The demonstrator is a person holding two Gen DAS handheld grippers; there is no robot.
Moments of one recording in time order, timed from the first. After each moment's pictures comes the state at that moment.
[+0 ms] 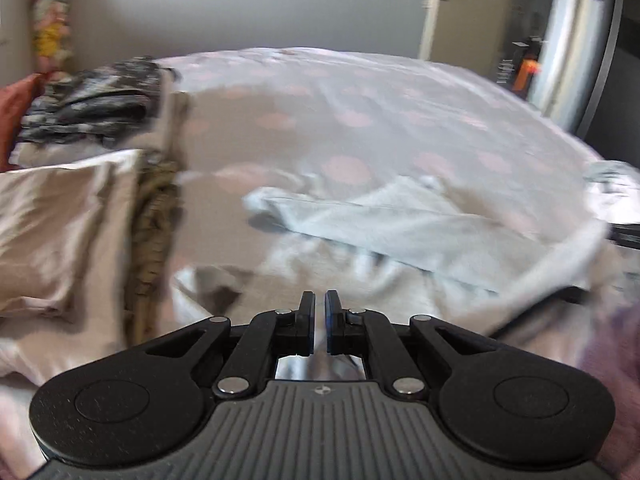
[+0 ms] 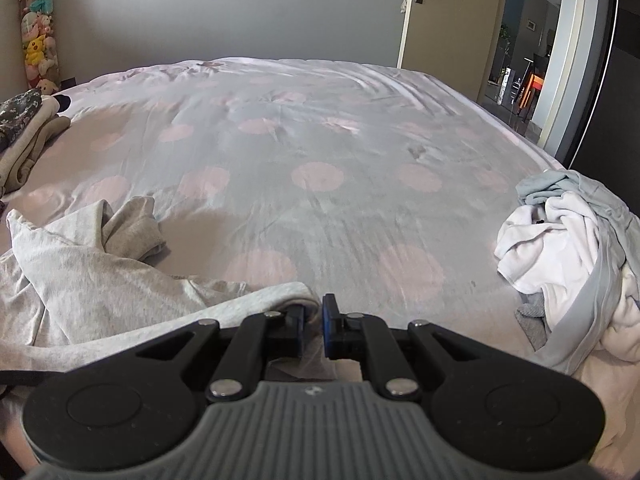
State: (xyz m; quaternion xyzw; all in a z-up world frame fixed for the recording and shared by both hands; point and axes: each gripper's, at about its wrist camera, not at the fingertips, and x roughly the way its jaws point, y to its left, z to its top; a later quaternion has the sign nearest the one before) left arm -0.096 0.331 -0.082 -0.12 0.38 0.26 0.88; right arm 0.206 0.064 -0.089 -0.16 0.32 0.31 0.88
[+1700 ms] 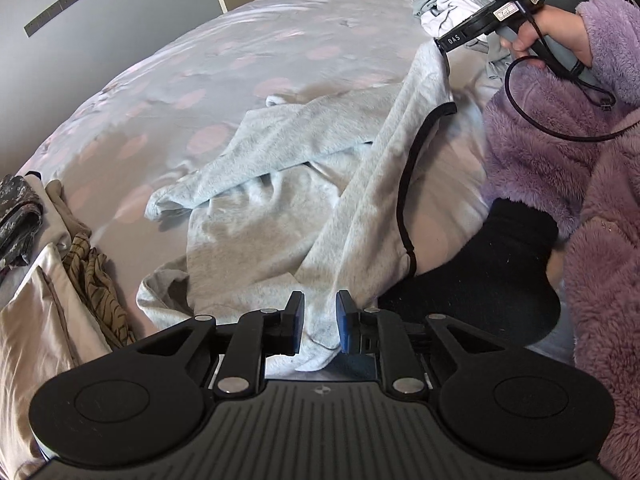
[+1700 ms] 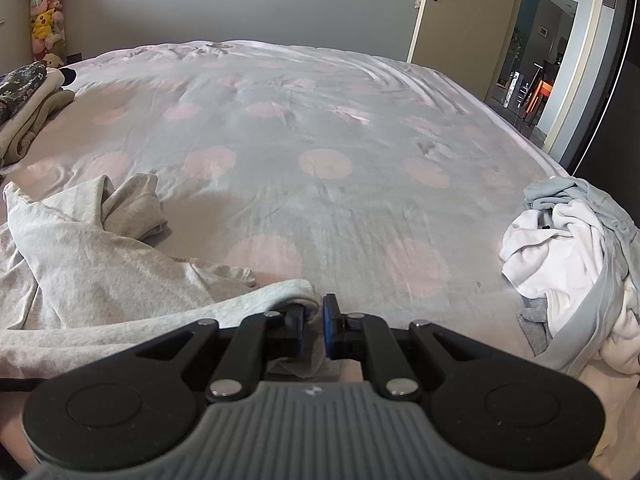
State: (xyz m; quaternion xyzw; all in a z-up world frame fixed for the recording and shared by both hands) left arm -0.142 0.277 -0.076 0.11 0.46 -0.02 0.88; right arm 0.204 0.075 -0.096 -0.19 0.32 0.31 0.87
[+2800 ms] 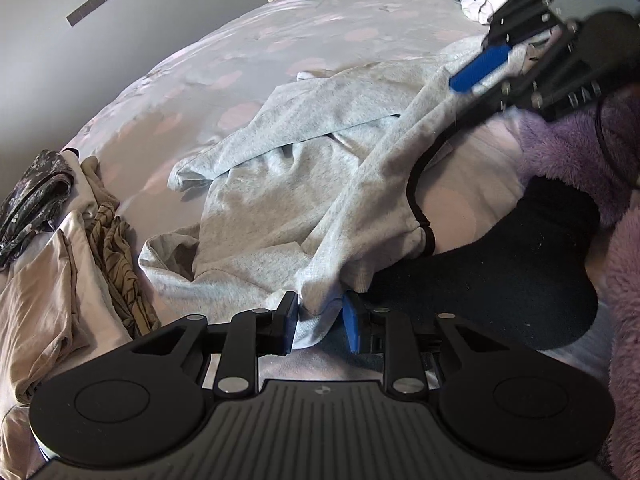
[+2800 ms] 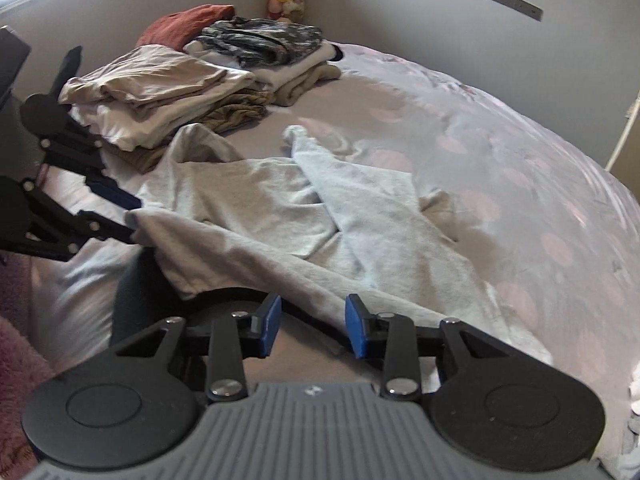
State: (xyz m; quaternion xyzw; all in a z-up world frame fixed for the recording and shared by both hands) left arm -0.144 0.257 -0.105 0.13 0.47 0.06 0.87; right arm 0.037 0.112 -0.090 -0.29 0.25 0.60 0.70
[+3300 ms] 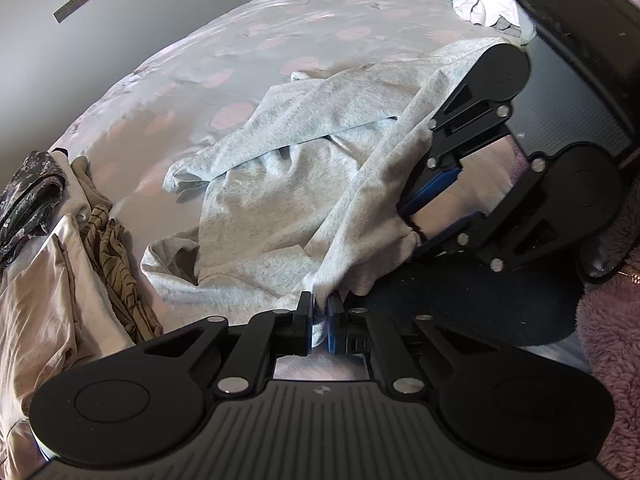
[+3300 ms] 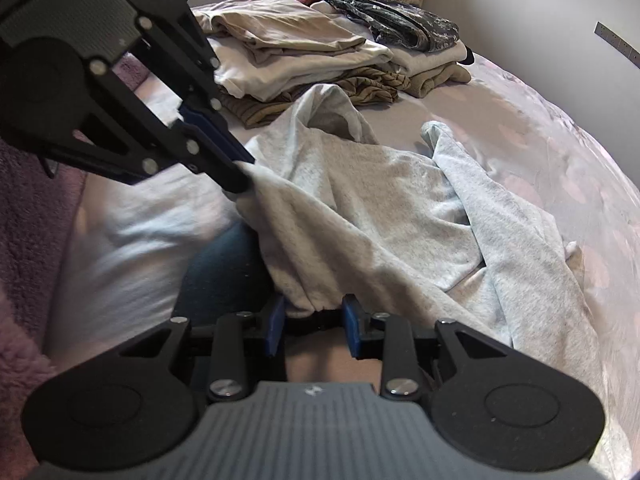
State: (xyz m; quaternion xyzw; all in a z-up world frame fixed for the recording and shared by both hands) left arm -0.142 0.264 -0.096 0.13 0.48 0.04 0.87; right arm -0.007 0.167 -0.135 -0.36 0.22 0.67 0.60
